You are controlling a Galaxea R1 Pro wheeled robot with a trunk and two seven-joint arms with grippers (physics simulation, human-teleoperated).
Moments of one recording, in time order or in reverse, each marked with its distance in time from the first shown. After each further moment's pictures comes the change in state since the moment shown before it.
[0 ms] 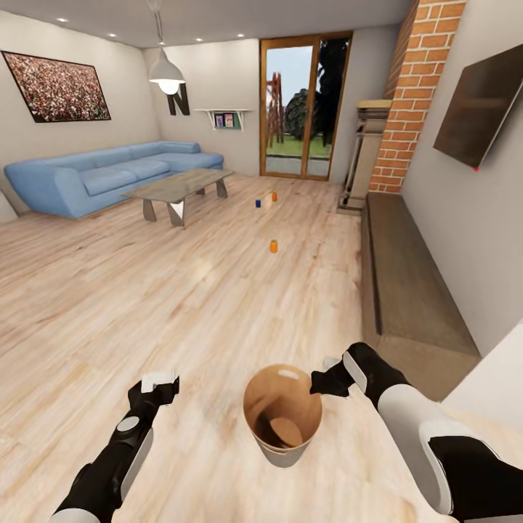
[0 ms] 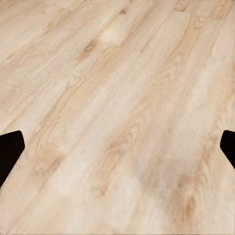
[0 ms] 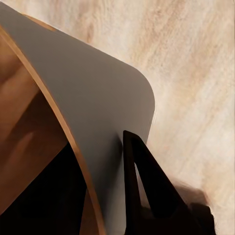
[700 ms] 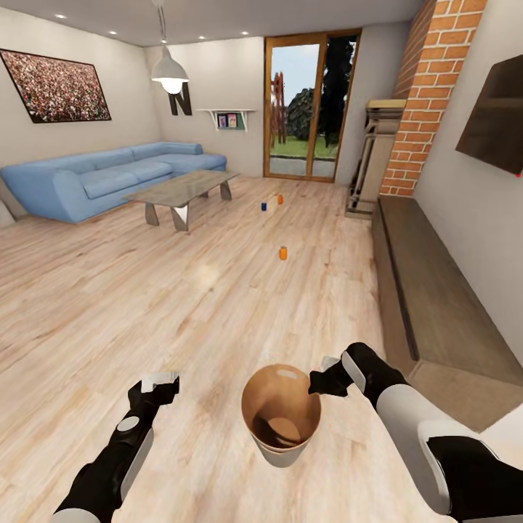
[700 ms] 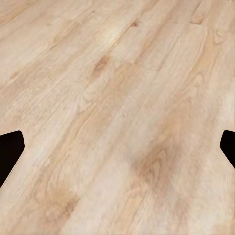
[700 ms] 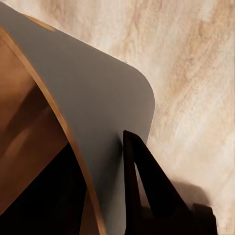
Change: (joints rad) left arm 0.000 0.000 0.000 0.000 0.000 0.000 0.000; right arm 0.000 0.006 -0.001 -0.001 -0.001 0.000 0.000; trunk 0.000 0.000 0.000
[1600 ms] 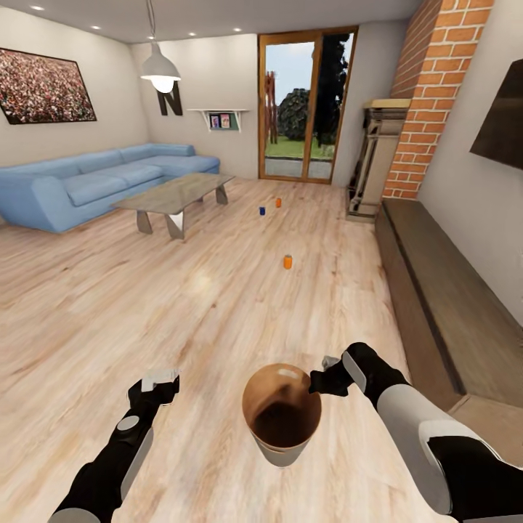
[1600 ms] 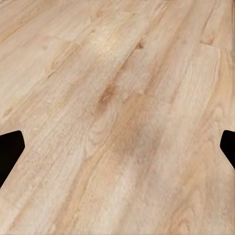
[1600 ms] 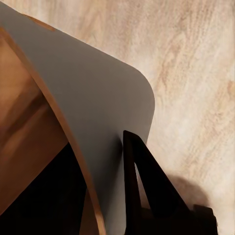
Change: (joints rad) left arm 0.000 0.000 0.000 -0.007 0.000 0.001 -0.003; right arm 0.000 -0.003 -0.004 -0.002 -0.001 -0.001 0.000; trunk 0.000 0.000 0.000
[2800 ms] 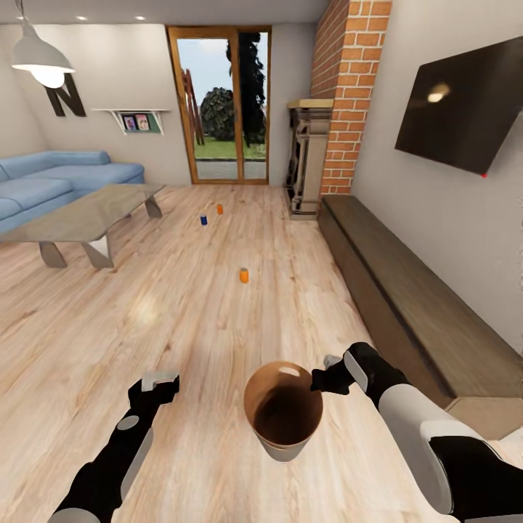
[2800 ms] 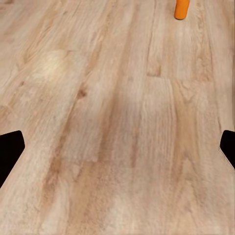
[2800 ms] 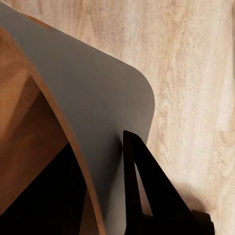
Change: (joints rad) left arm 0.000 0.000 0.000 -0.002 0.000 0.000 0.000; right arm -0.001 -0.006 -0.001 0.000 0.001 -0.023 -0.001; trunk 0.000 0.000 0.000
